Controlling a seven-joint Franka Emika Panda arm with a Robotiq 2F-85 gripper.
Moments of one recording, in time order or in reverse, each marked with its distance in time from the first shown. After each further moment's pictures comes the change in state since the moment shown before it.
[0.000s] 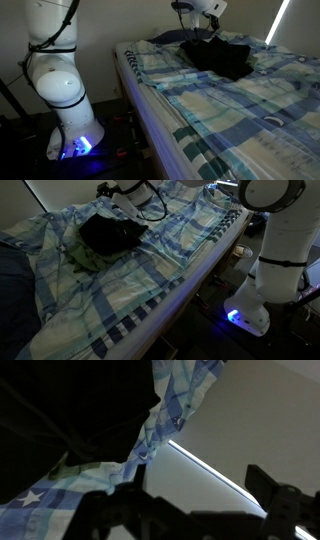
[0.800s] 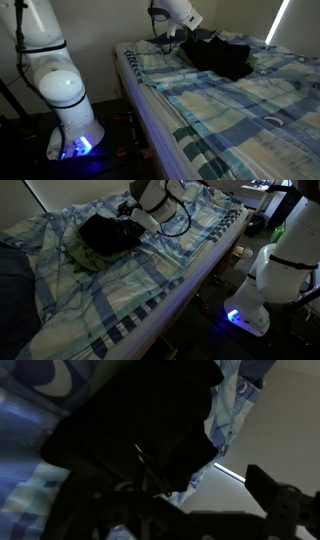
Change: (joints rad) arm 0.048 -0.307 0.007 -0.492 -0.036 0.039 0.206
